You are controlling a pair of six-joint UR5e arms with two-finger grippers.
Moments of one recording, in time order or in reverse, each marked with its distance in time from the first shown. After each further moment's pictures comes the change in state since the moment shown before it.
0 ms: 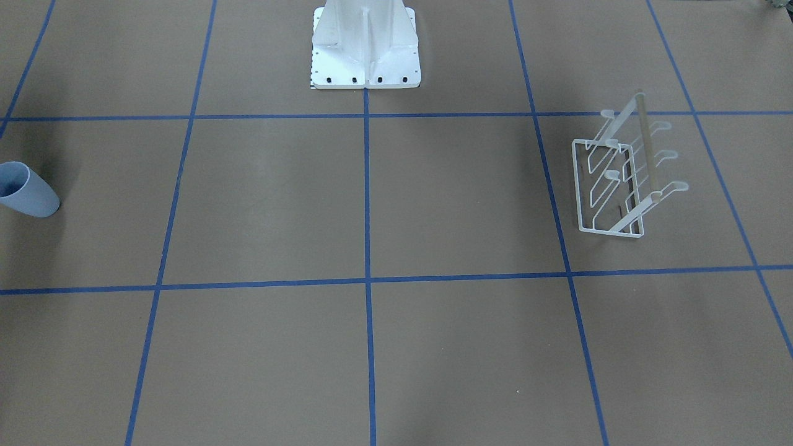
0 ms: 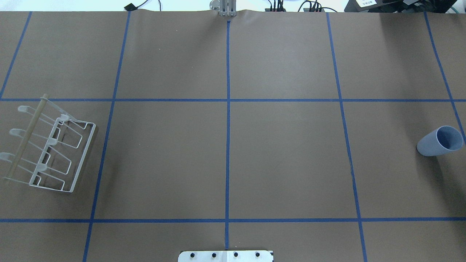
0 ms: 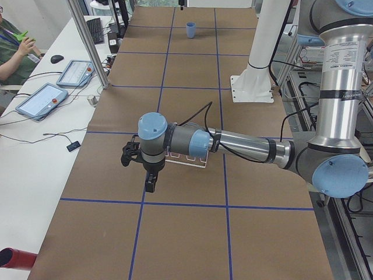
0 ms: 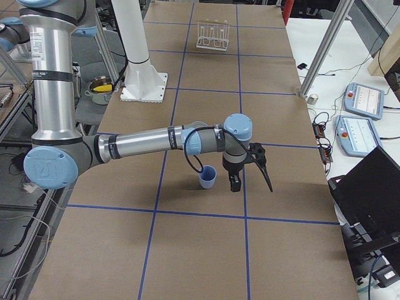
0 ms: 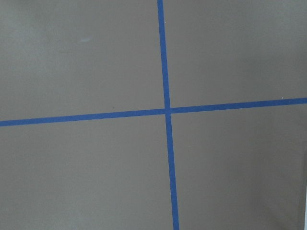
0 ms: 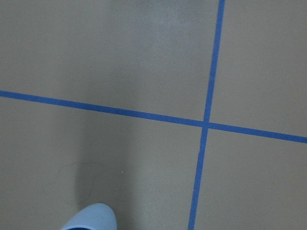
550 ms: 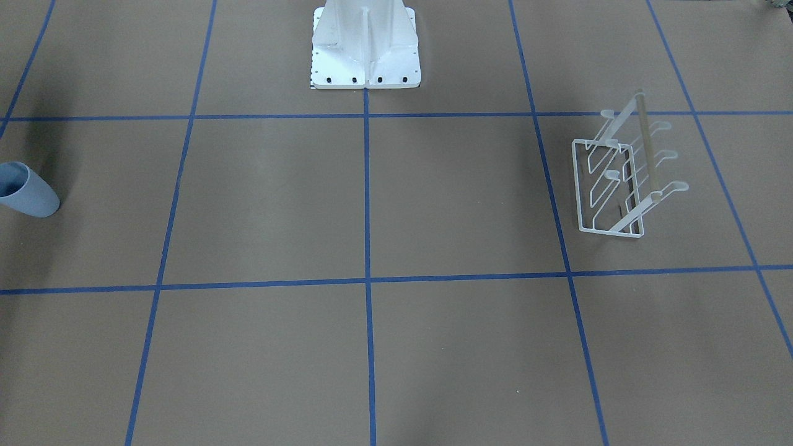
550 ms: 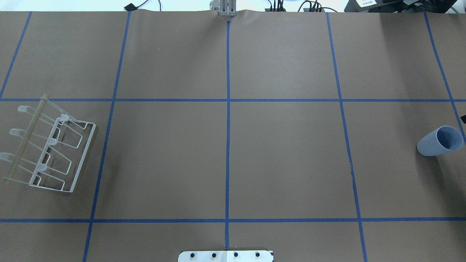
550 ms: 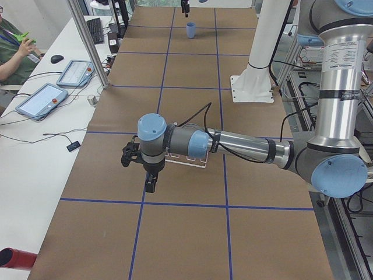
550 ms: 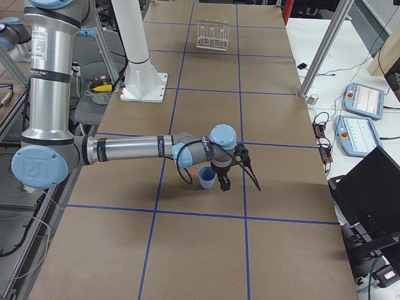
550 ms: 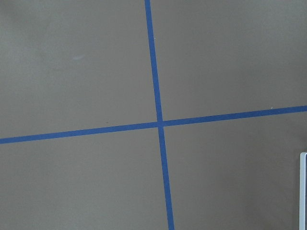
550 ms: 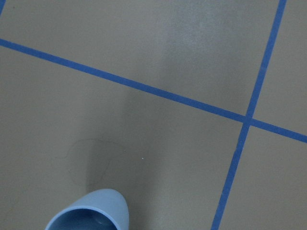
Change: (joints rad) left arm 0.006 0.002 0.007 -0.002 -0.004 0.001; right arm -0.086 -0.047 -0.017 0.114 0.037 0.012
